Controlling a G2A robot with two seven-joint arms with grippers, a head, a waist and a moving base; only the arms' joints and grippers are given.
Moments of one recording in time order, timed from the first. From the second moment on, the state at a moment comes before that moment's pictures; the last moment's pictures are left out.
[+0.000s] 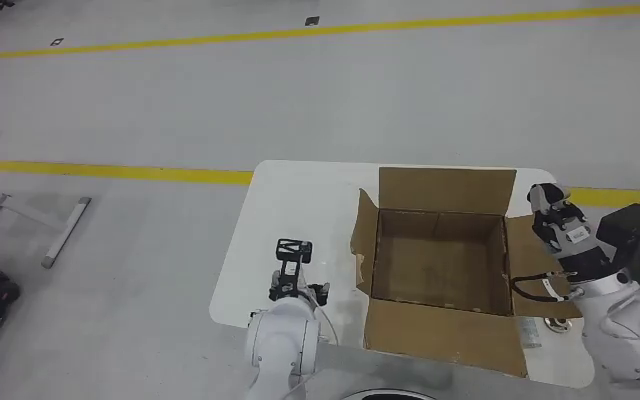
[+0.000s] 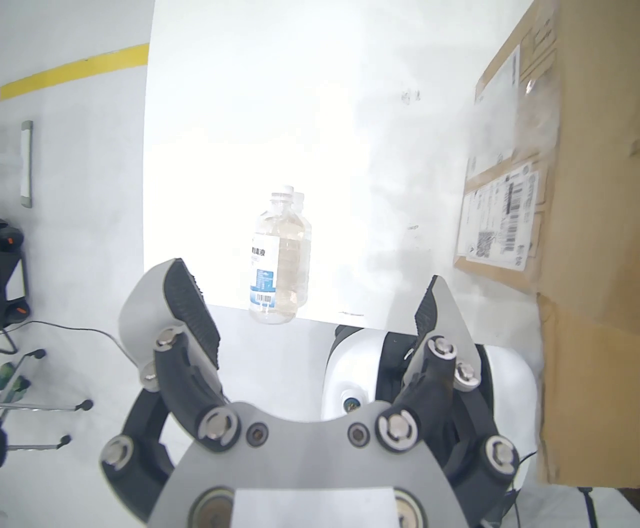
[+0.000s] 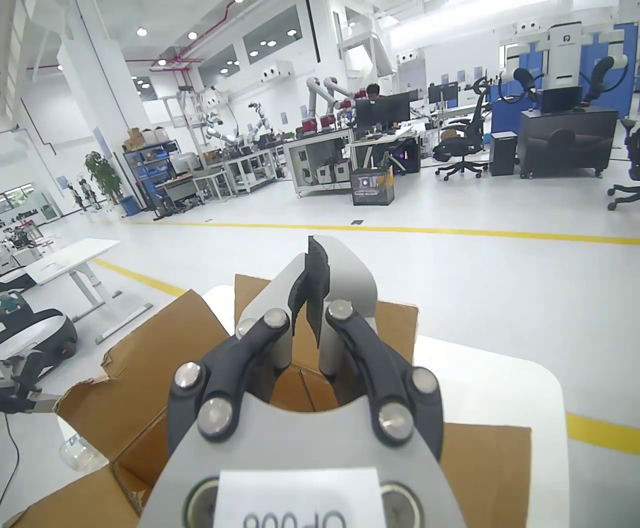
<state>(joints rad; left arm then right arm) 1.43 -1.64 -1.25 -2.01 1.90 -0.01 -1.32 -1.66 -1.16 1.75 -1.96 -0.90 -0.31 -0.14</state>
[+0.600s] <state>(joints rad) 1.37 -1.62 -1.25 -1.78 2.01 -0.17 -1.38 -1.66 -1.16 1.75 -1.96 -0.90 -0.31 -0.14</state>
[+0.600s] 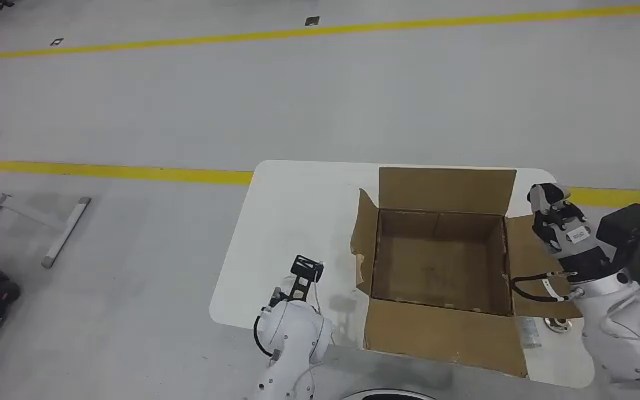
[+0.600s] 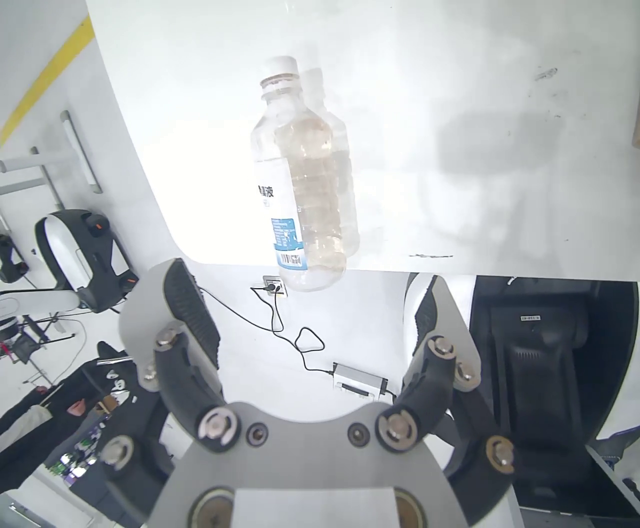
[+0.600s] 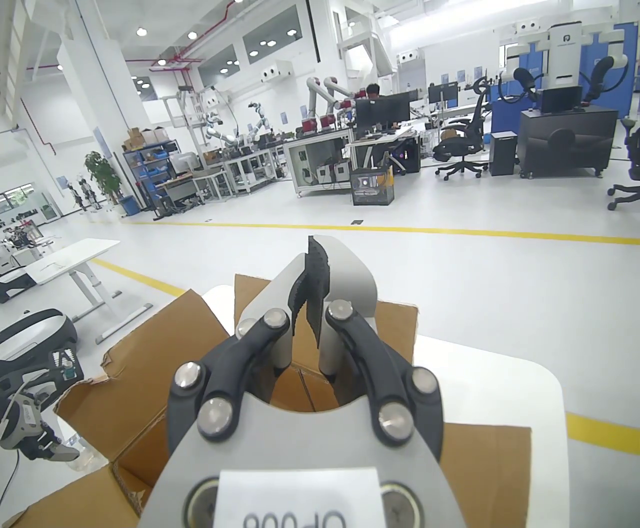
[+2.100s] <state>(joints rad) 1.18 -1.60 -1.41 -1.37 1.83 -0.11 -1.30 -1.66 -1.16 1.75 -1.96 -0.90 -0.31 -0.14</state>
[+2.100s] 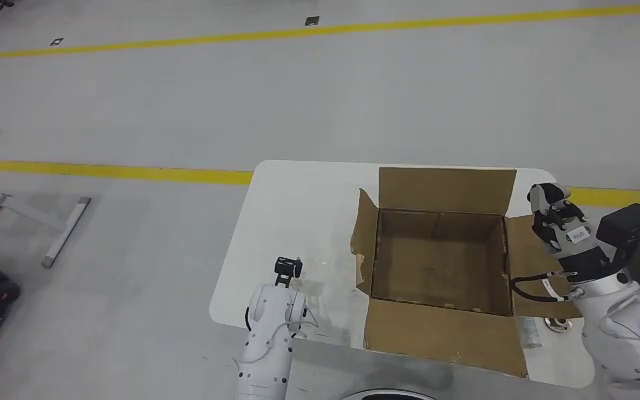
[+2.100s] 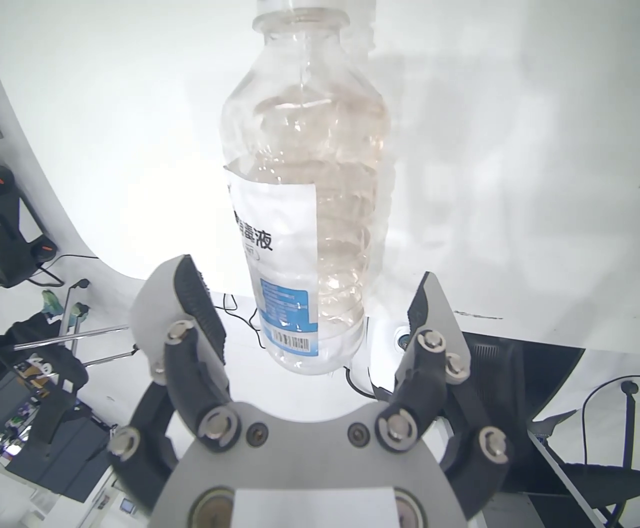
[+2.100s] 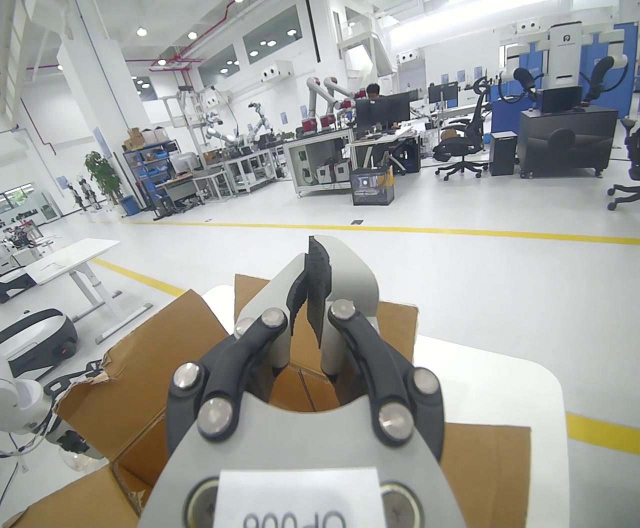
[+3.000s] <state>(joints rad) 1.25 -1.59 -1.38 -1.59 1.81 -0.13 -1.32 -1.65 -1.16 1.77 -1.96 -0.84 -0.30 -0.11</state>
